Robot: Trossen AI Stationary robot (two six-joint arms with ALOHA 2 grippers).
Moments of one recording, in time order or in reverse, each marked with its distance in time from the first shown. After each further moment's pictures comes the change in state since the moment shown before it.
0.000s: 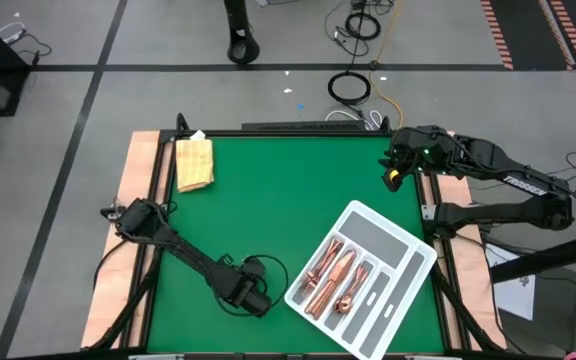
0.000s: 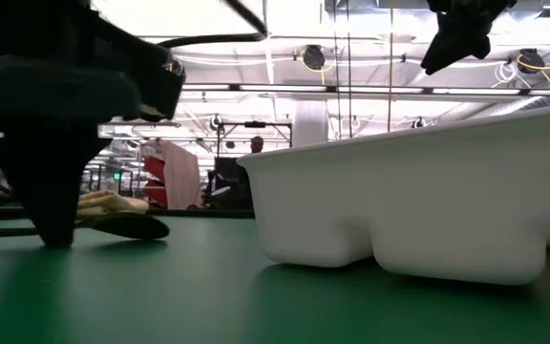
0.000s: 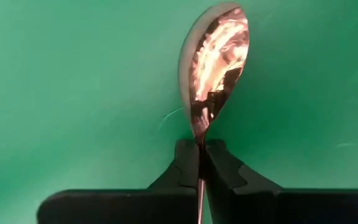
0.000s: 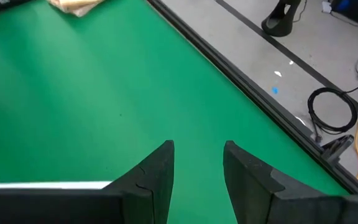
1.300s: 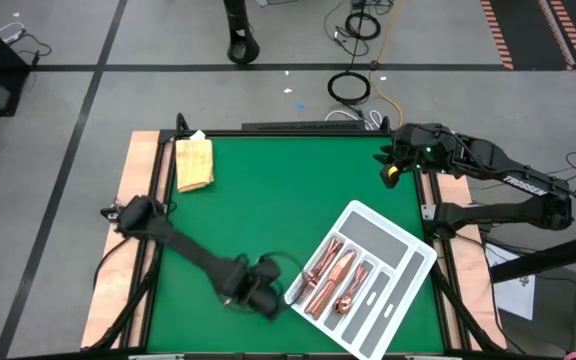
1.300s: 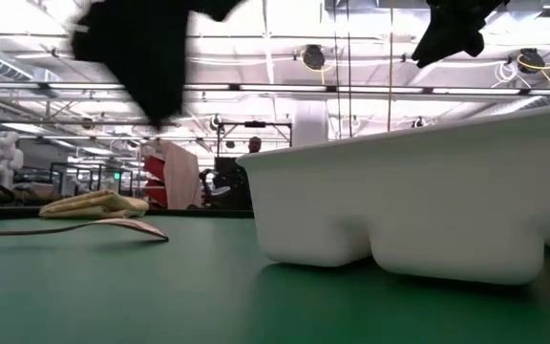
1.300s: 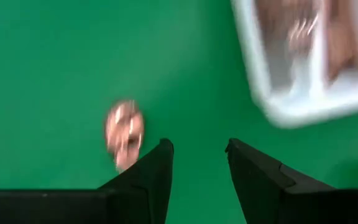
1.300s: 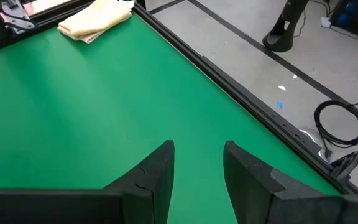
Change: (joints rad) left arm 0.041 -0.039 0.277 -0.077 -0.054 0.097; right arm 0.000 0.000 0.000 0.081 -0.001 0.013
